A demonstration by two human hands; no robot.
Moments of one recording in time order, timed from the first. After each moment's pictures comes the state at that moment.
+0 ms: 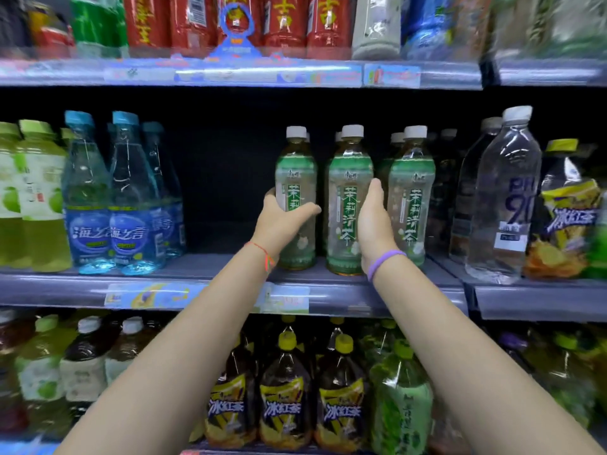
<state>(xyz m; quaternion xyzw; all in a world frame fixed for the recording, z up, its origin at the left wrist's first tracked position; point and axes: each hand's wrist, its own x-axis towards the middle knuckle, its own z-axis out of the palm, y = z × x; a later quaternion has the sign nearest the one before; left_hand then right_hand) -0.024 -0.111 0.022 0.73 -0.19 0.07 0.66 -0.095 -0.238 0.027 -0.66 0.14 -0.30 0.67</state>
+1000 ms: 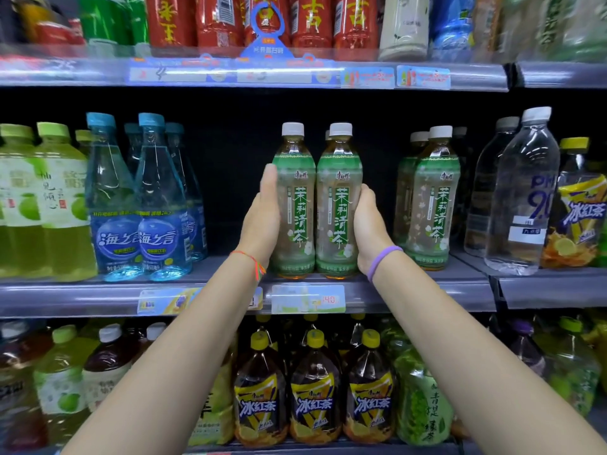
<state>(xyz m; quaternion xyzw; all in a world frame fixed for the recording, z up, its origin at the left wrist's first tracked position) -0.024 -0.053 0.026 0.68 -0.21 0.05 0.71 -0.054 -0.201 0.018 -0.63 0.14 -0.26 0.72</state>
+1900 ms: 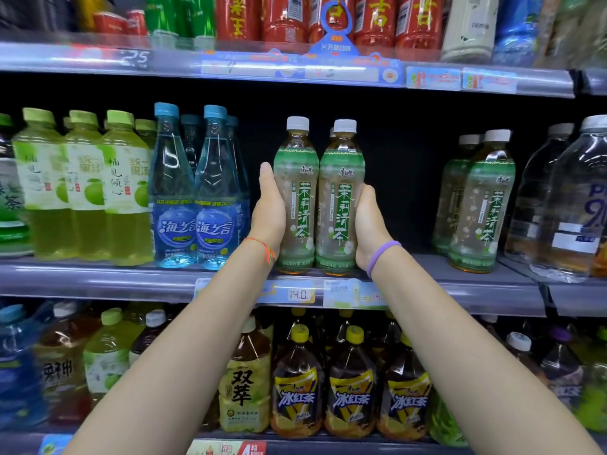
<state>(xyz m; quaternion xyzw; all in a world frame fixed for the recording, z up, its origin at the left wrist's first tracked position) 0.002 0.006 0.032 0.64 -0.14 0.01 0.76 -0.023 -0.133 0.018 -0.63 0.05 -0.24 0.74</state>
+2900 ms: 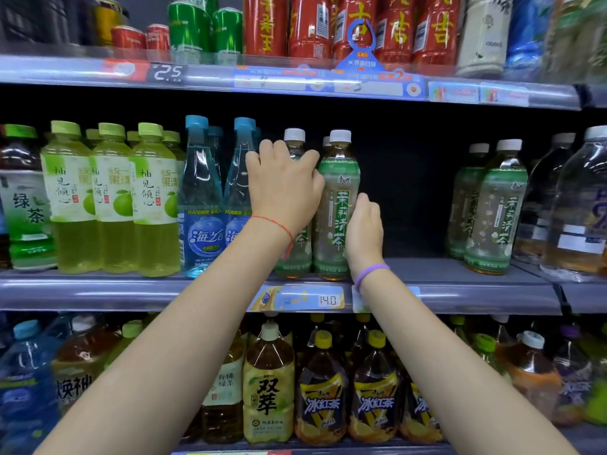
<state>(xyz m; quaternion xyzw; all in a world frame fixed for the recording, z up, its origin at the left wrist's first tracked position) 0.024 0.042 0.065 0.76 -0.20 0.60 0.11 -0.024 -0.069 0.013 -0.65 0.14 -0.43 0.61</state>
